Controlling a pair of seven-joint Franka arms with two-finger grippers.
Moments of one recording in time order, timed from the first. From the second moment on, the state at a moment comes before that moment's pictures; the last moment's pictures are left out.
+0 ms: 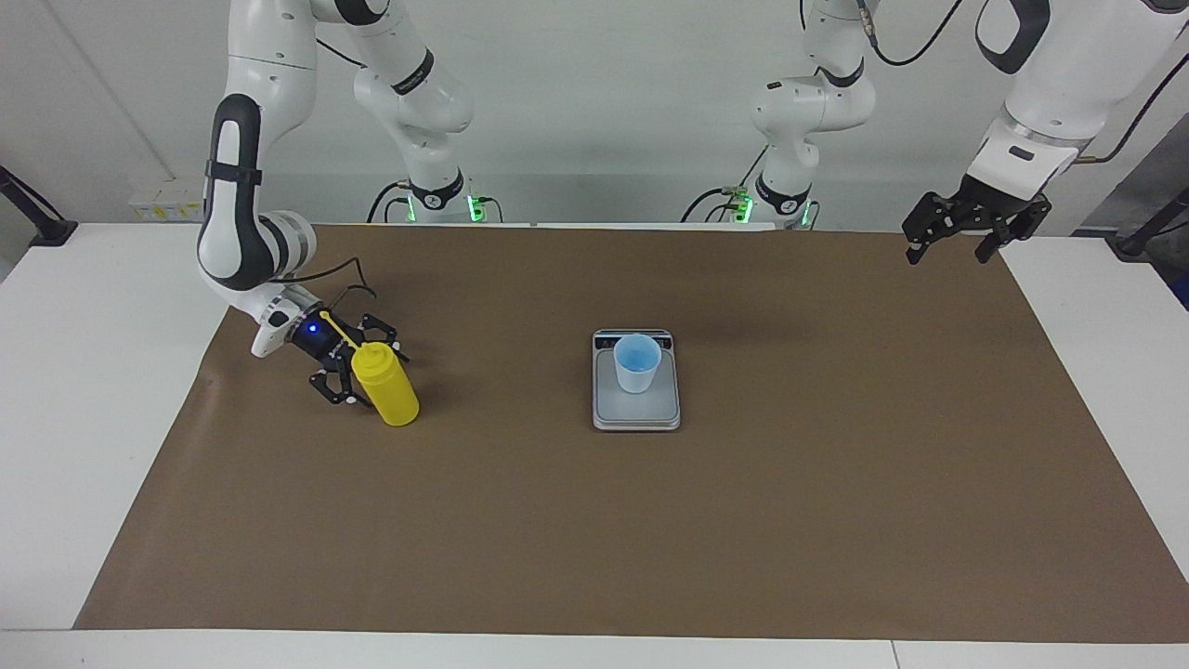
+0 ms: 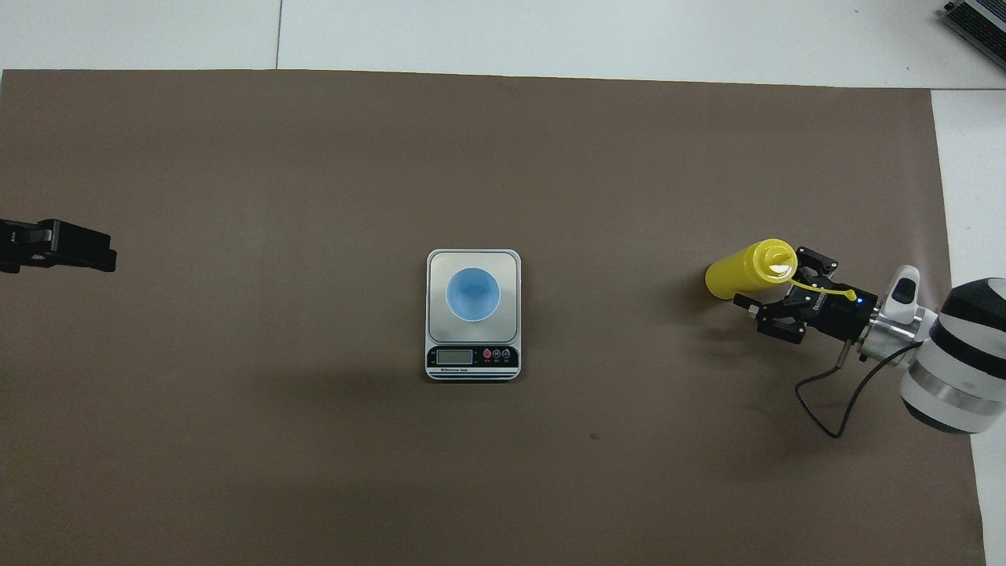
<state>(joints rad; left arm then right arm) 0.06 -0.04 -0.12 -1.60 0.00 1.57 -0.01 -0.36 0.24 0.06 -2.27 1.48 2.08 -2.17</state>
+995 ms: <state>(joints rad) 0.06 -0.04 -0.11 -1.61 0.00 1.57 -0.02 -0.32 0.24 0.07 -2.26 1.55 2.12 -2.17</state>
